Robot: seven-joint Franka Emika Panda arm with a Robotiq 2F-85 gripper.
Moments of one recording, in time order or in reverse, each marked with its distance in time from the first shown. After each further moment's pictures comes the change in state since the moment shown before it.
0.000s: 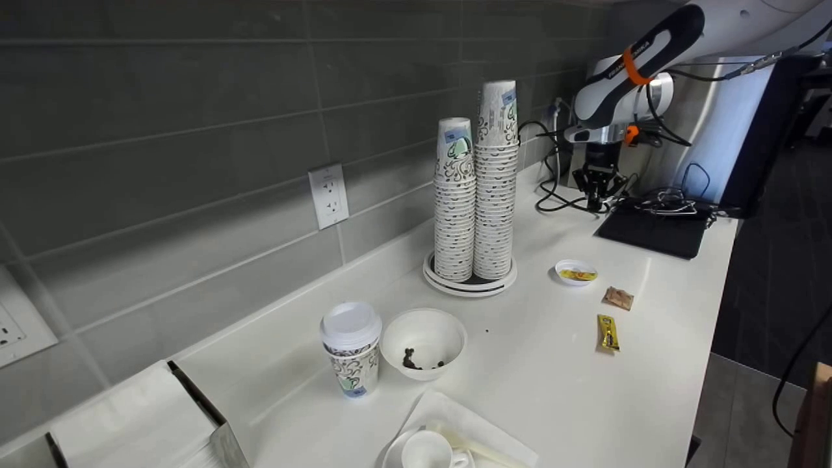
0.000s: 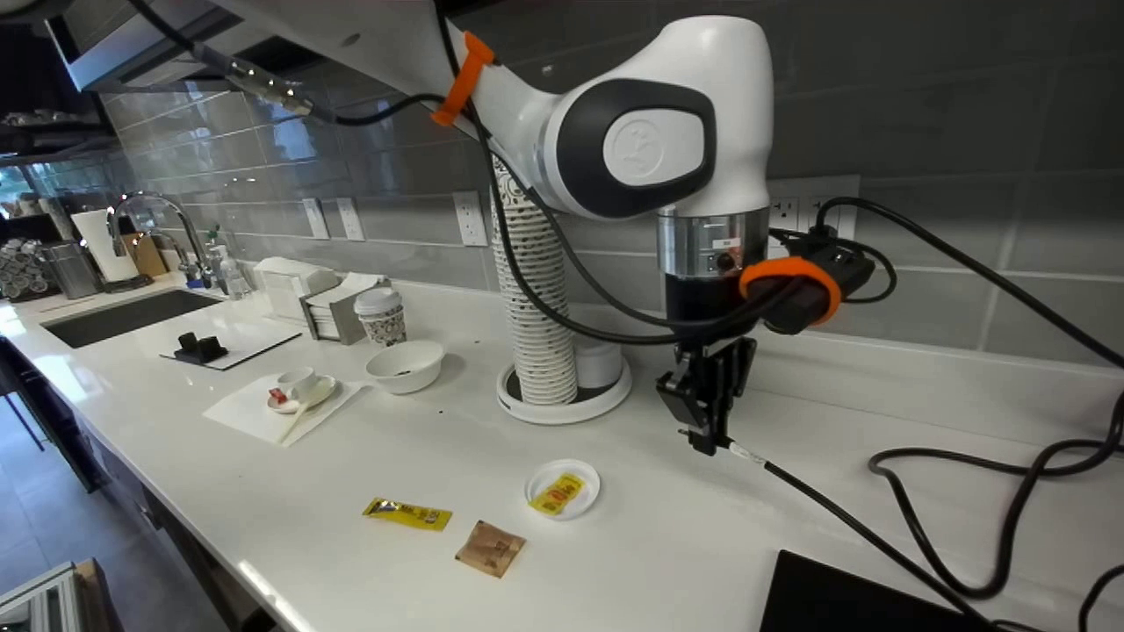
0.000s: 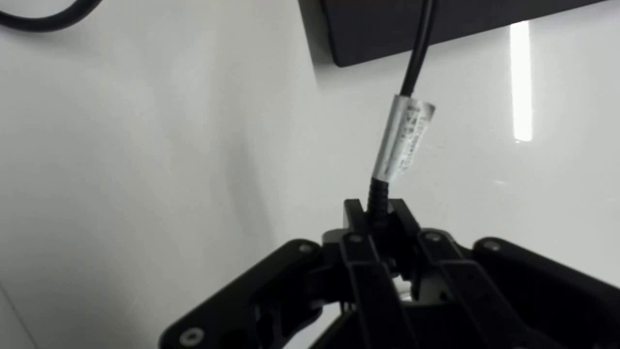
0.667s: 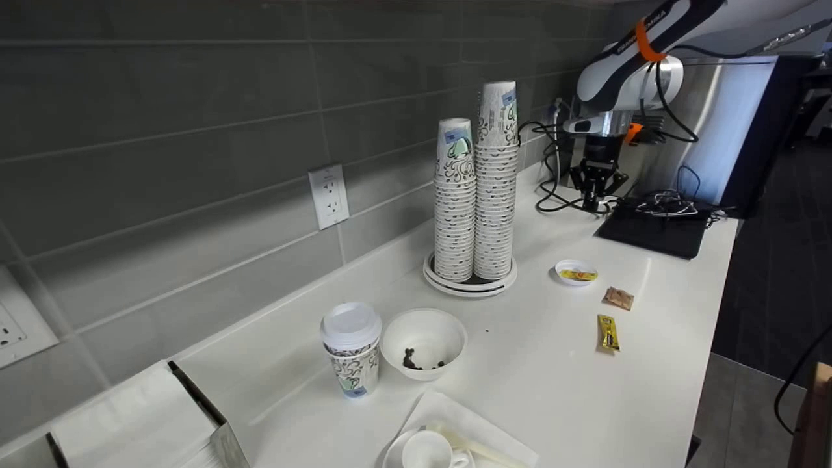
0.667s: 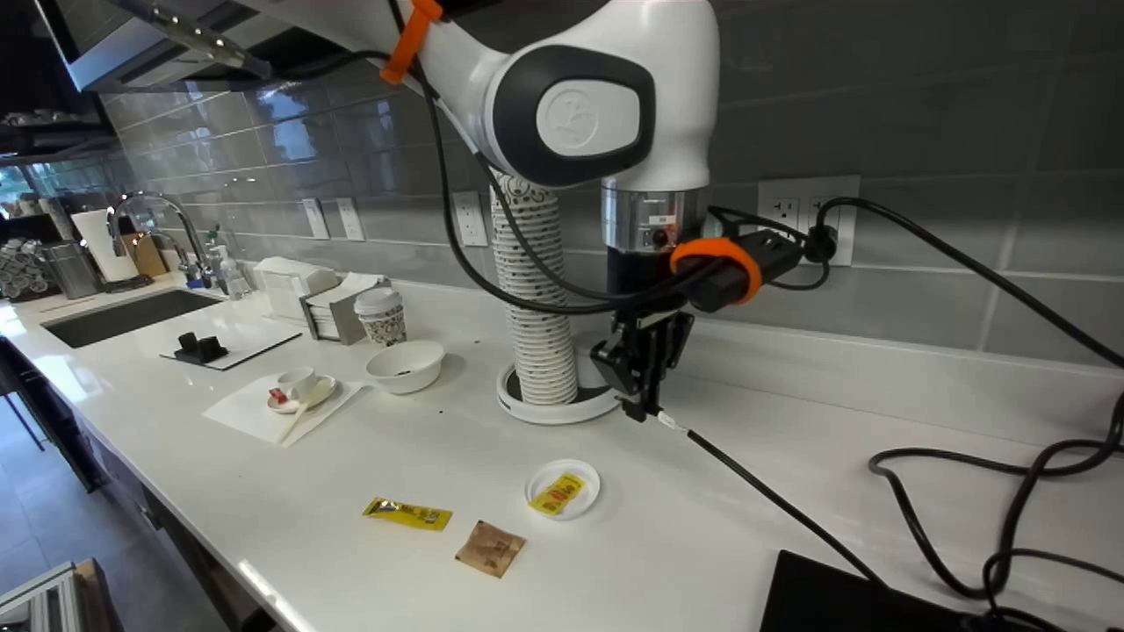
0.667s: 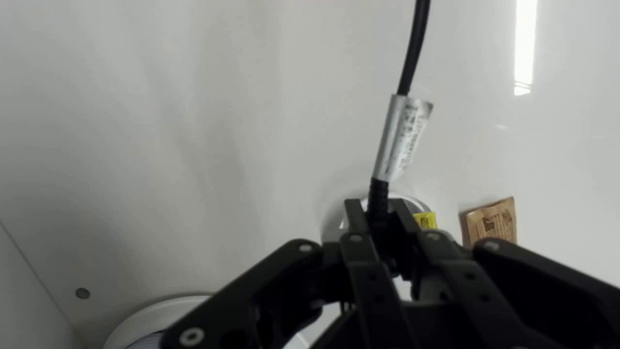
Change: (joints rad) arm 0.014 -0.134 0.037 -0.130 0.092 -0.056 -0.023
